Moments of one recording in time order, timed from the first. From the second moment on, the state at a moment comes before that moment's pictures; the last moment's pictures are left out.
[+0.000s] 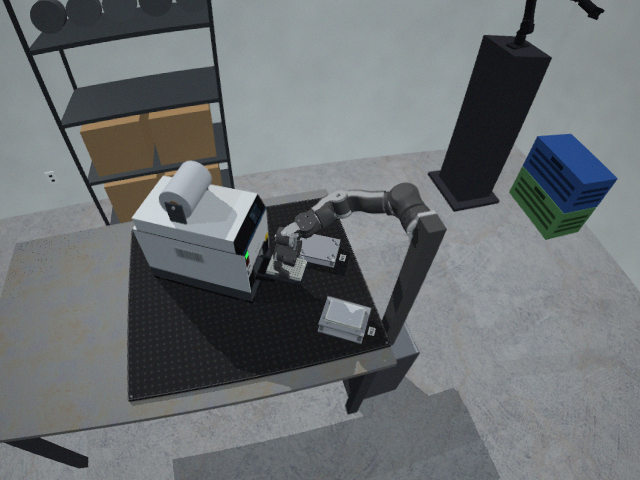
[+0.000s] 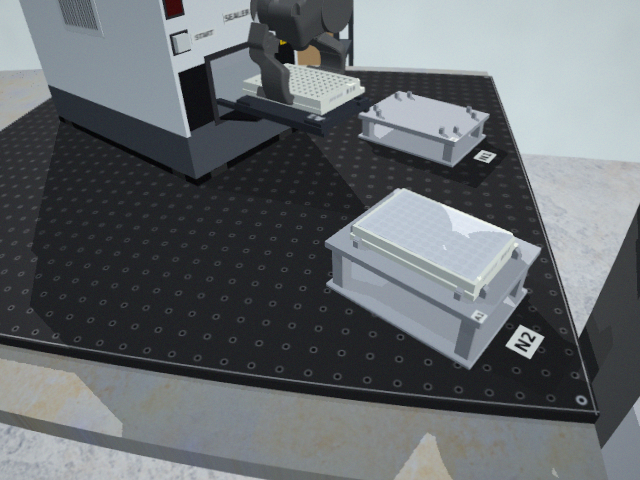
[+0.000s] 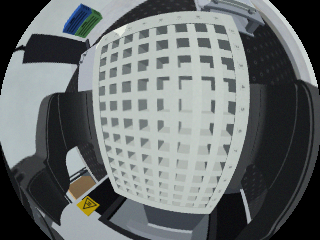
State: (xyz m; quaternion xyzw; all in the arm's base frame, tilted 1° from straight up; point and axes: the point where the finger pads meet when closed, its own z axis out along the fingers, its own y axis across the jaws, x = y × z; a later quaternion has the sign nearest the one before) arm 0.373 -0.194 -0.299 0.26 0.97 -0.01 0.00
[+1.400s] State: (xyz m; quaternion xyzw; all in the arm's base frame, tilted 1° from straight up) arm 0.373 -0.194 -0.300 0.26 0.97 -0.01 0.00
